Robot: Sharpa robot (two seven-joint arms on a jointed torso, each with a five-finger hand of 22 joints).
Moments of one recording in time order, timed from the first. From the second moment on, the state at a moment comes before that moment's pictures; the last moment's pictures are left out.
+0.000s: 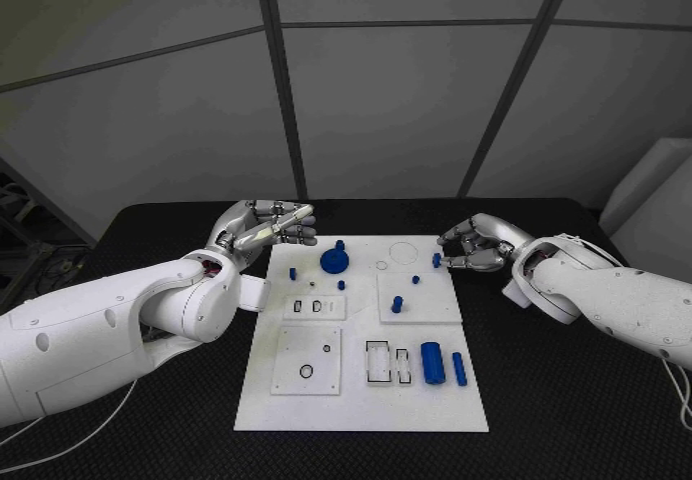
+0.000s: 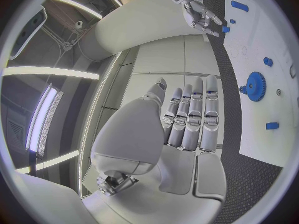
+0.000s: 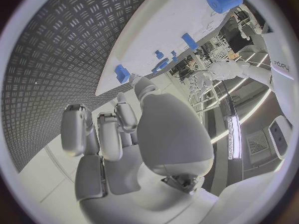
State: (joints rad) left arm 1.14 -0.93 0.06 1.62 -0.10 -0.41 0.40; left_hand 1.43 -0.02 0.07 0.08 0.14 1.01 0.20 0.08 0.07 1.13 0.14 0.09 0.07 1.17 0.09 0.15 0.19 0.18 1.01 0.20 0.37 0.15; right arm 1.18 -0.77 0.00 1.20 -1.17 -0.31 0.13; right_hand 1.41 -0.12 0.18 0.10 0.34 0.92 0.16 0.07 0.08 1.31 0.08 1.28 1.23 1.47 0.01 1.52 1.31 0.05 1.38 0.12 1.45 1.31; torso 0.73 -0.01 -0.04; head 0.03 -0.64
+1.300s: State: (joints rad) left arm 1.14 -0.93 0.06 1.61 -0.10 -0.41 0.40; left_hand 1.43 -0.02 0.07 0.08 0.14 1.01 0.20 0.08 0.07 1.13 0.14 0.09 0.07 1.17 0.09 0.15 0.19 0.18 1.01 0.20 0.37 0.15; right arm 1.18 -0.73 0.00 1.15 -1.20 -0.26 0.10; right_hand 1.42 -0.10 0.19 0.09 0.33 0.98 0.16 0.10 0.09 1.33 0.08 1.30 1.26 1.47 0.01 1.52 1.31 0.05 1.40 0.12 1.46 1.31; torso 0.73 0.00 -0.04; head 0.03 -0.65
